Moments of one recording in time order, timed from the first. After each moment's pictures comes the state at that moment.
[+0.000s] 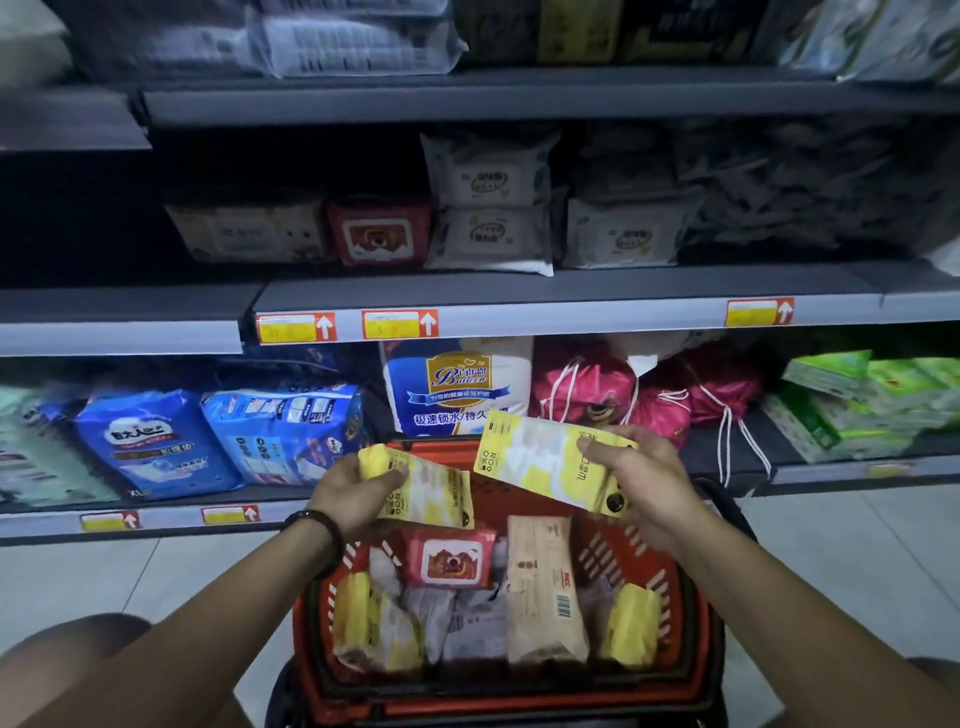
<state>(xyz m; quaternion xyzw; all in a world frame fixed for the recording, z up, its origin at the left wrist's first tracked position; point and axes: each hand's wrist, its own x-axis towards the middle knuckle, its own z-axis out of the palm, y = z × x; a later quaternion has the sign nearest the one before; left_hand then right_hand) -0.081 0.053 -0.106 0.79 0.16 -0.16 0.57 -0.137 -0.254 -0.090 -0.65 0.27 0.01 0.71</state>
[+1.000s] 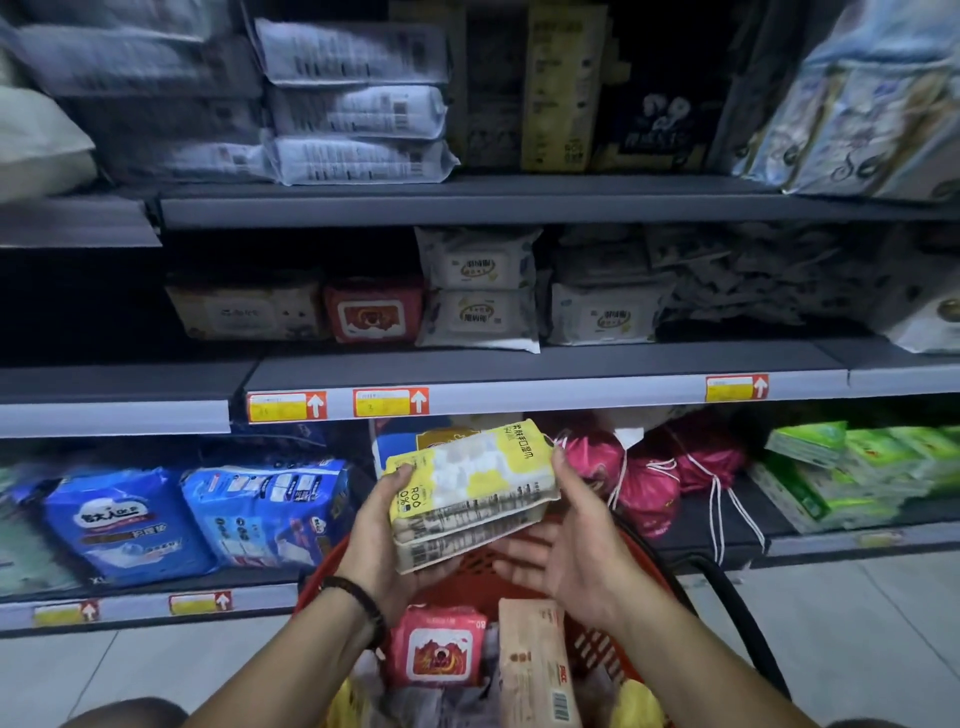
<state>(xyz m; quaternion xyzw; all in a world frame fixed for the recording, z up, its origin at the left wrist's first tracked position) -0.079 -0.001 -0.067 0.52 0.17 -0.20 0.82 -0.123 -0.193 -0.052 -0.50 0.24 0.09 0.82</state>
